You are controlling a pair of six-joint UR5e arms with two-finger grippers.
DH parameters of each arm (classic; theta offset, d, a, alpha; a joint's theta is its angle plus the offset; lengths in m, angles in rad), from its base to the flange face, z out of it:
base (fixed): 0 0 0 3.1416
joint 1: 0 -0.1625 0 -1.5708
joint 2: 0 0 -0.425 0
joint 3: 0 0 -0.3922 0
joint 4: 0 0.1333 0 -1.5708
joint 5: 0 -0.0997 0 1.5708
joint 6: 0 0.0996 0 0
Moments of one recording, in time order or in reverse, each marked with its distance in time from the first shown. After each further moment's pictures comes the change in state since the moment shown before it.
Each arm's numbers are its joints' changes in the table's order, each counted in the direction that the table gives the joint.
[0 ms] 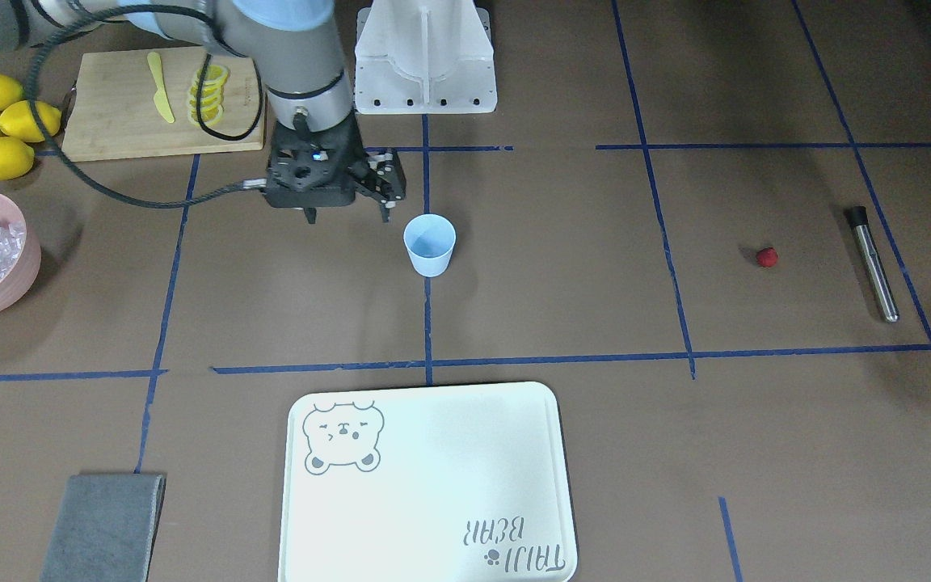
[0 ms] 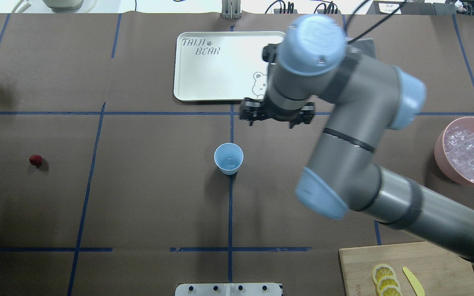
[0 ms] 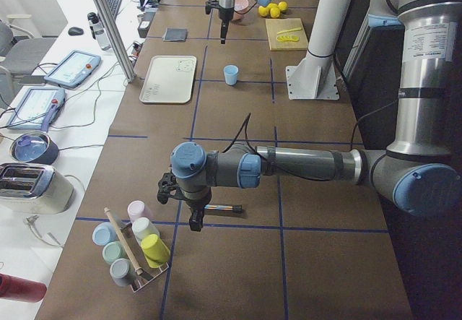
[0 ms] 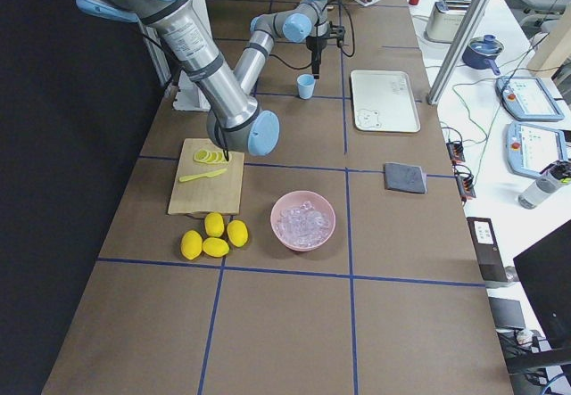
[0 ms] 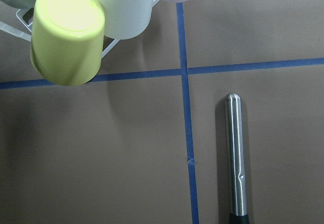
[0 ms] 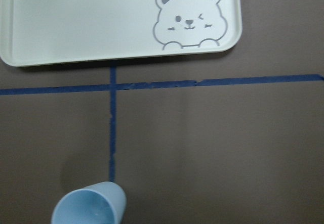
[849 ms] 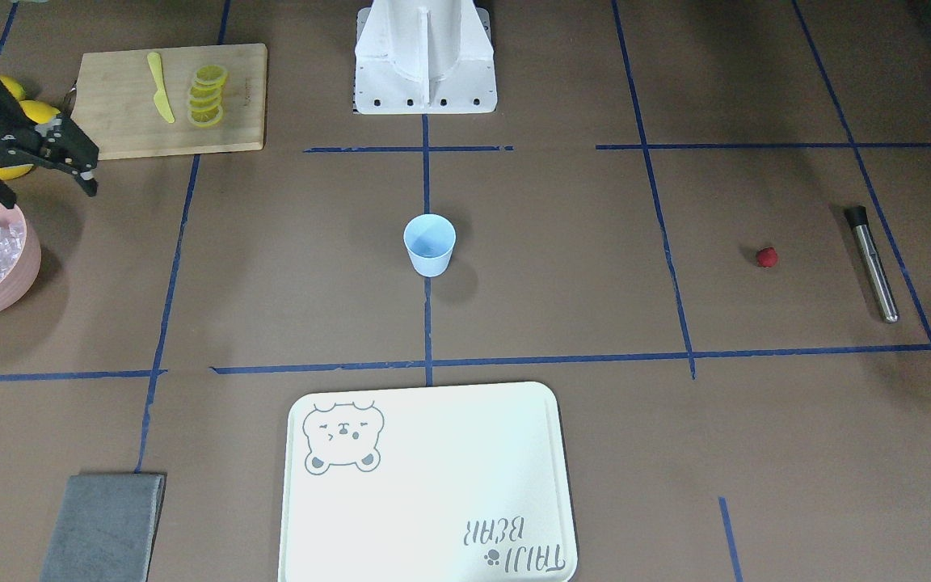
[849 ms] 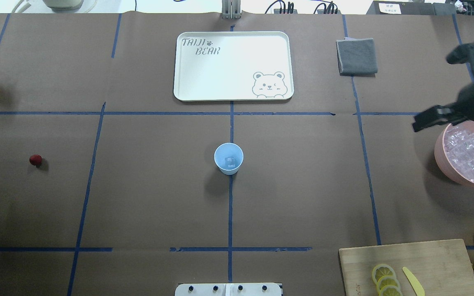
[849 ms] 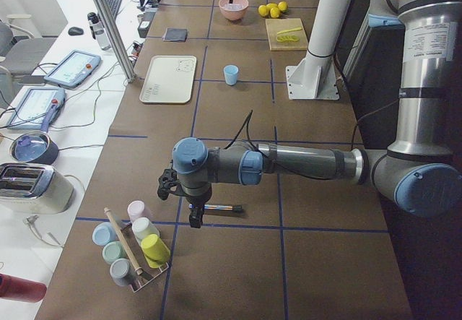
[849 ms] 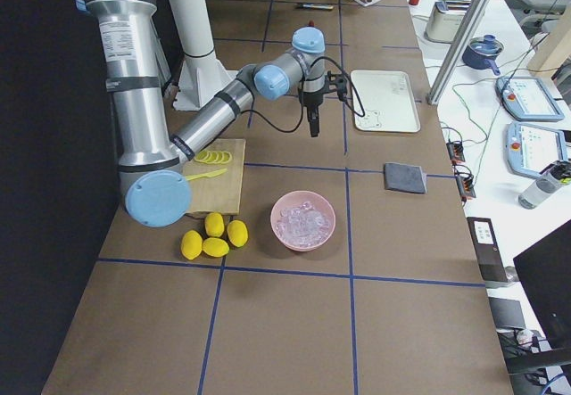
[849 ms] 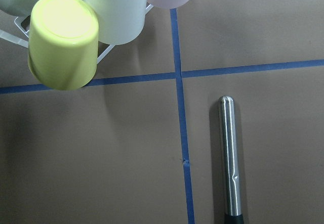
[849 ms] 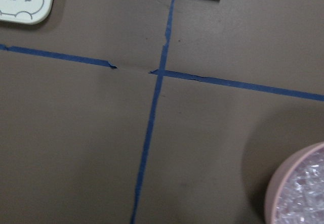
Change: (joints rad) left arm 0.001 0.007 -0.028 0.001 0.003 -0.002; right arm -0.364 -0.664 0.237 0.214 -0.213 -0.572
